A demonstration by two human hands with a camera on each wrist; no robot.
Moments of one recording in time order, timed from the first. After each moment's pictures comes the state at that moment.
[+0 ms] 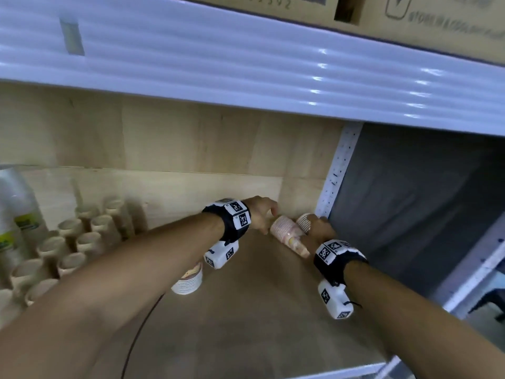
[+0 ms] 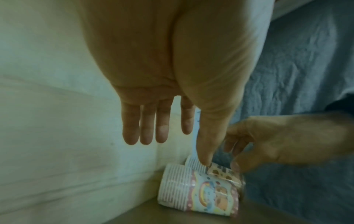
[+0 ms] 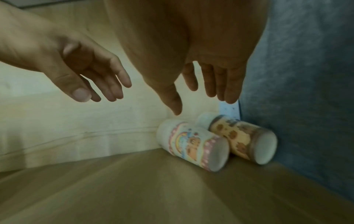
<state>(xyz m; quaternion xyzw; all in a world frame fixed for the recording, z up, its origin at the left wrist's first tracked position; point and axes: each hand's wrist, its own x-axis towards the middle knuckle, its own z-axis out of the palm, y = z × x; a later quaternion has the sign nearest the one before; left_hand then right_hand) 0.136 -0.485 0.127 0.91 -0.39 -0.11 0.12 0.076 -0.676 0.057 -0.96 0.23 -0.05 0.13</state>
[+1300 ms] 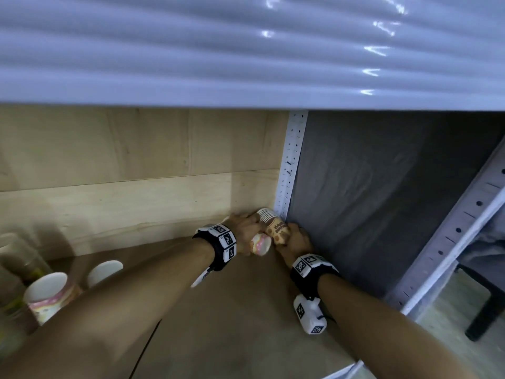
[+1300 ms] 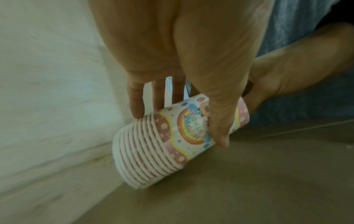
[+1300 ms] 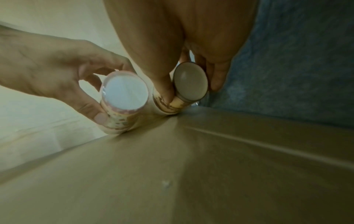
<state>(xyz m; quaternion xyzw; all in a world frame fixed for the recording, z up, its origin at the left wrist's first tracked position) 0.162 -0.593 0.045 0.86 -0.51 0.00 -0.07 0.069 -0.740 -0.007 -0.91 0.31 -0.12 0.26</state>
